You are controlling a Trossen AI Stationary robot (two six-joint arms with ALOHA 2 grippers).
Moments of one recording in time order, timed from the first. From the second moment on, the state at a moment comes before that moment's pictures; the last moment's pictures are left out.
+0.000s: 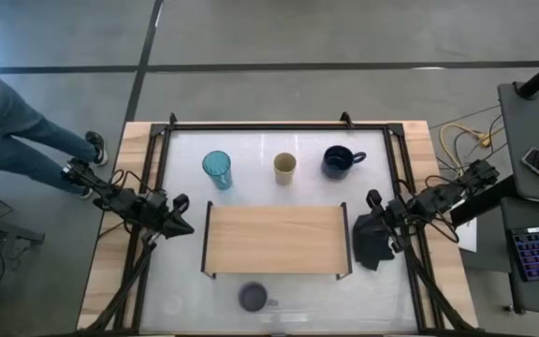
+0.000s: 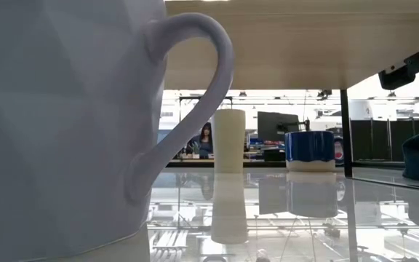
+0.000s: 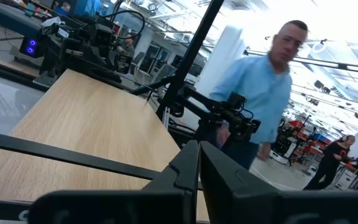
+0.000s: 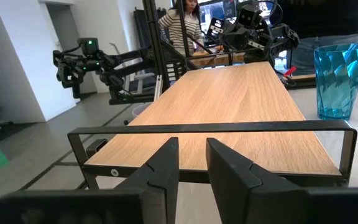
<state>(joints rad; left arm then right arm) -0.54 0.06 0.00 0.17 -0.19 -0.46 0.50 0.03 0.02 0.01 0.18 0.18</state>
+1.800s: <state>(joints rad) -0.54 0.06 0.00 0.17 -0.19 -0.46 0.50 0.03 0.02 0.59 0.18 -0.21</state>
